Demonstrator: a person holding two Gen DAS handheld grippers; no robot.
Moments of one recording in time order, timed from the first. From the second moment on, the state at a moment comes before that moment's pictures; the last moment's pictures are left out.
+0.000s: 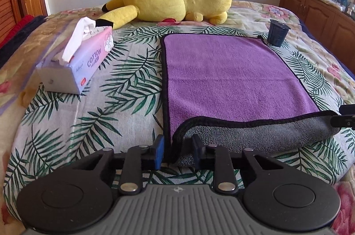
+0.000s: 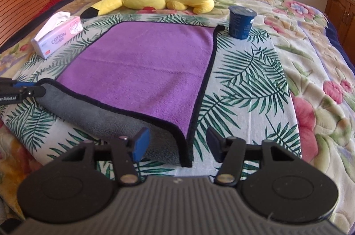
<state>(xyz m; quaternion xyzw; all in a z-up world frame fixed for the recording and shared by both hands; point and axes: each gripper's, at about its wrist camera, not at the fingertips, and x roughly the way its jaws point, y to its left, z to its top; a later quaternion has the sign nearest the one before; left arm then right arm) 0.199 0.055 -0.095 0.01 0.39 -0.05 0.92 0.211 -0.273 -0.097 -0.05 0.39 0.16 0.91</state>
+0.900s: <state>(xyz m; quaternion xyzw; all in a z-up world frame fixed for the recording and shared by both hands) 0.195 0.050 -0.095 0.01 0.38 -0.05 0.92 0.216 -0.274 -0.108 -0.04 0.42 0.17 0.89</state>
